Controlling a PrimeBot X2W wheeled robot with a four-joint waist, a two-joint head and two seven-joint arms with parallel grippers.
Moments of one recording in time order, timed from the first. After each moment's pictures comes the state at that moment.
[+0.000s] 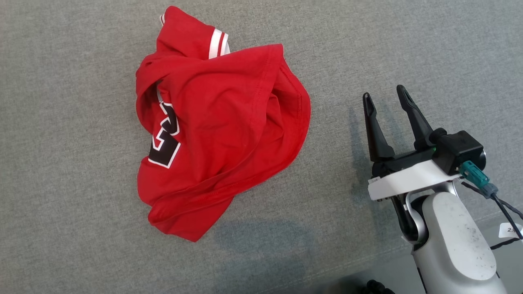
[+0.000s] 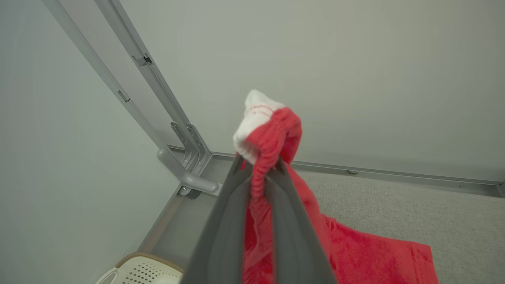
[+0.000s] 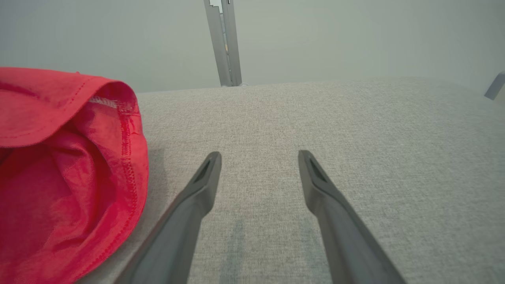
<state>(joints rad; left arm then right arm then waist) -0.86 1.00 -0.11 0.45 -0.66 0.26 0.22 -0.35 -0.05 0.11 0.17 0.16 0.13 -0.26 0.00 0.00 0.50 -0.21</state>
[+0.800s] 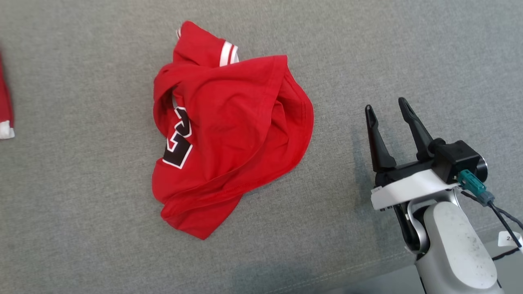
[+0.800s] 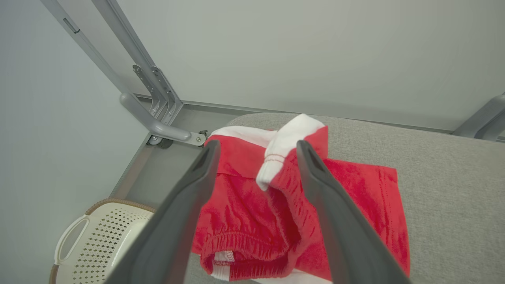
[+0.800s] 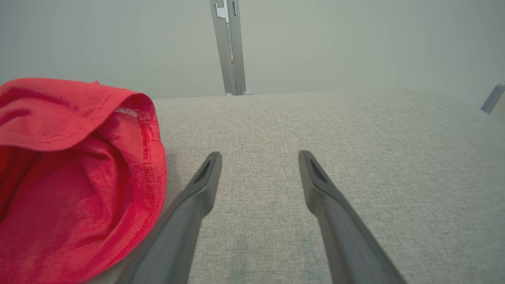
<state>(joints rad) -0.81 0.87 -0.18 0.61 -0.78 0.11 0.29 -0.32 -0.05 0.10 0.19 0.14 0.13 -0.26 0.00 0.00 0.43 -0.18</state>
